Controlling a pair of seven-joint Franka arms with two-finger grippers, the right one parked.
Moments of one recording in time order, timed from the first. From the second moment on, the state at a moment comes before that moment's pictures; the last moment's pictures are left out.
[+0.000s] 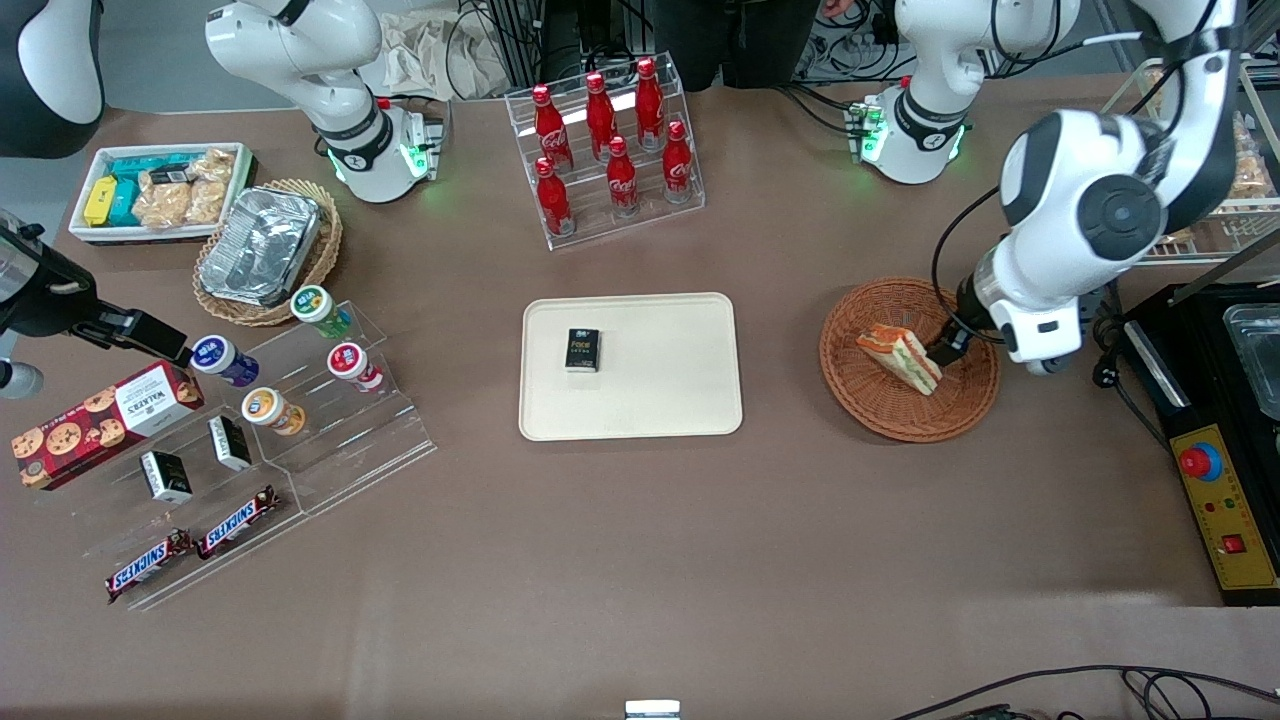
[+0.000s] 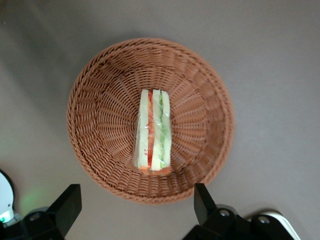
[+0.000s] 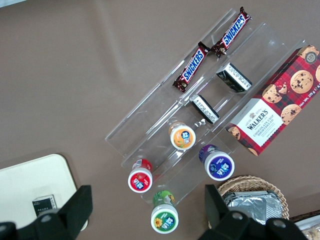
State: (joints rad) arm -0.18 -0.01 -0.03 -2.15 -0.01 1.98 -1.19
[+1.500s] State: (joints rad) arm -0.20 0.16 -0.03 -2.41 0.00 2.44 -1.23
